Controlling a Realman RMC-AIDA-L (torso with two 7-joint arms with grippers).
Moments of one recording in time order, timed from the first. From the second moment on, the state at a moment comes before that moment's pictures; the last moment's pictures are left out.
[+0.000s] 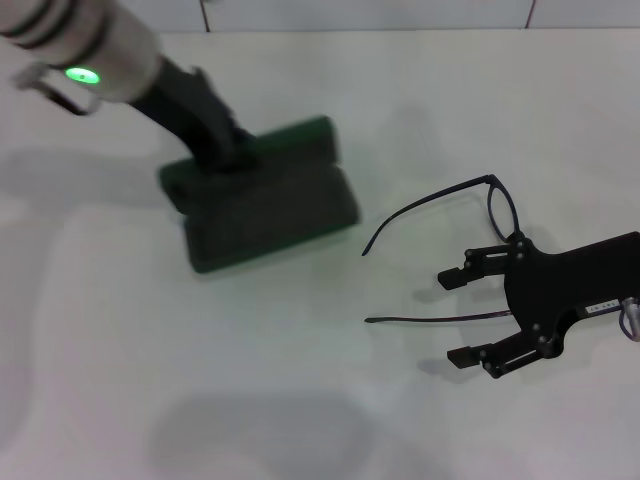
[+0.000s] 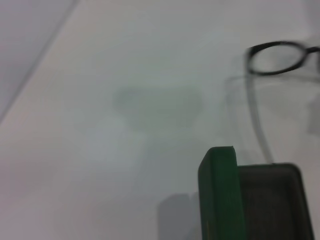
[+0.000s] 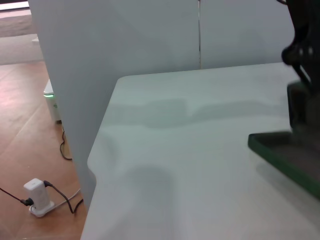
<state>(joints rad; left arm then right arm) -0.83 -2.05 1.14 1.15 2.58 1.56 -1.97 0.62 2.01 -1.10 -0.70 -1.97 -1.62 1.22</state>
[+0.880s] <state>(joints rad) -0.89 -2.08 1.36 1.03 2.62 1.33 -1.94 0.61 2.01 -1.10 -0.70 -1.97 -1.63 1.21</state>
